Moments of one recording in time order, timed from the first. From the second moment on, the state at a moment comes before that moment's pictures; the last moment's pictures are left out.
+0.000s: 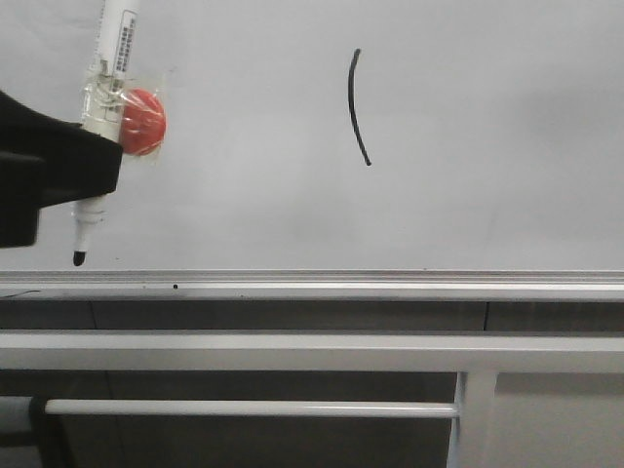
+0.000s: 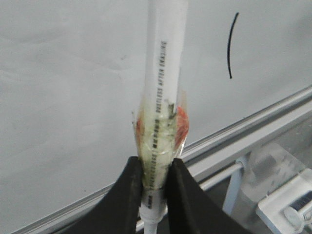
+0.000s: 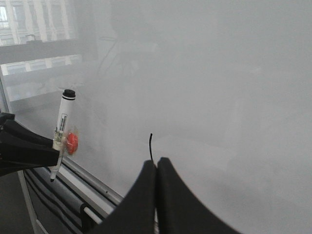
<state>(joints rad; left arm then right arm) -1.36 1.04 -0.36 1.79 0.79 -2.18 1.07 0.34 -0.23 1.43 -0.44 -1.46</state>
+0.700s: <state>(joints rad) -1.56 1.41 -0.39 1.79 1.13 -2.66 1.07 0.34 -0.23 1.44 -0.44 -1.47</state>
